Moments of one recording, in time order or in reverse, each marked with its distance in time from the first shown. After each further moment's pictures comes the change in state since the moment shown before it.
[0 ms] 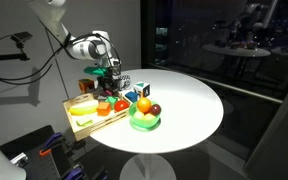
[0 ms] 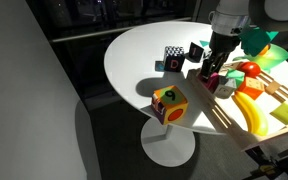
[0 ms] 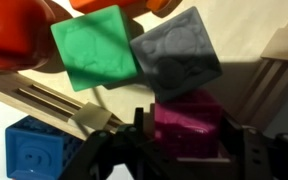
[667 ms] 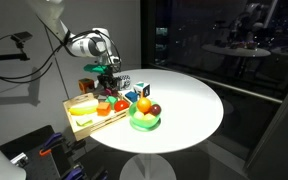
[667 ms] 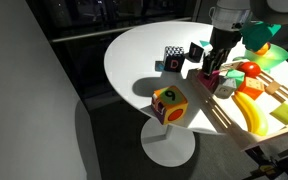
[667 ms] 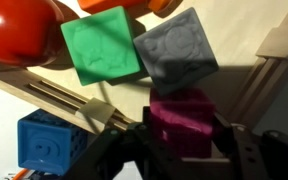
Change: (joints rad) arm 0.005 -0.019 -0.003 0.015 0.000 -0.040 0.001
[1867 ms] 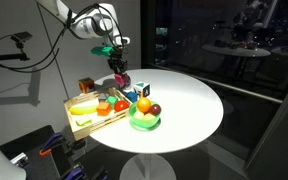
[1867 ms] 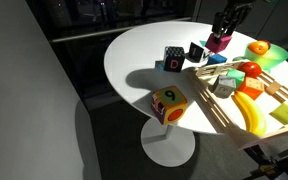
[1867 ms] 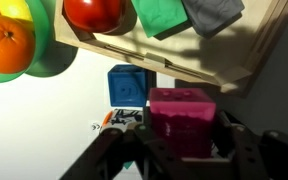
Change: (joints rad) arm -0.049 -0.124 -0.052 0.085 -0.001 -0.089 0.078
